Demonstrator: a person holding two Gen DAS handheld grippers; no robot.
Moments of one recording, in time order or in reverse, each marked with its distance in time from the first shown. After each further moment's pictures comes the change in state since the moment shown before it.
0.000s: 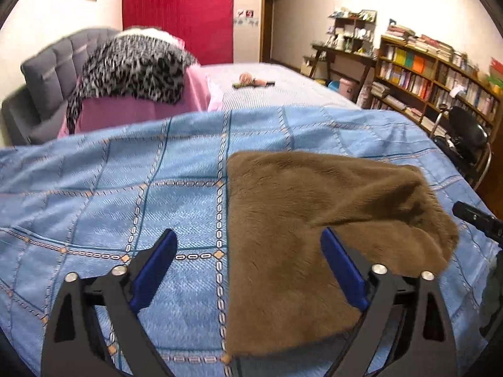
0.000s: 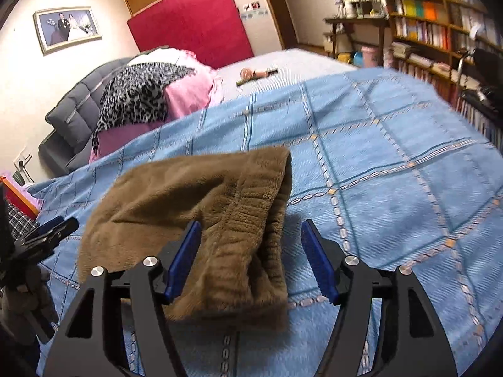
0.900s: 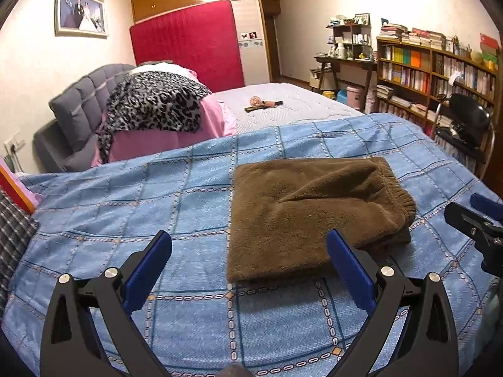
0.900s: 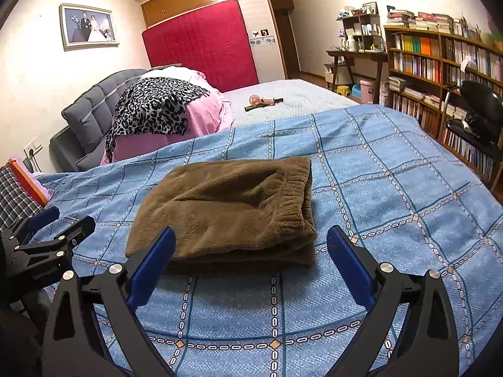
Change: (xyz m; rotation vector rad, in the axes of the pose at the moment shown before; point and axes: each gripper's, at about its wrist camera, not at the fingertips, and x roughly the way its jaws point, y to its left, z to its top) left arm -0.119 -0.059 -0.030 0.092 -0.084 0.154; right arm -0.110 0.072 -0.049 -0.074 -0.109 -0.027
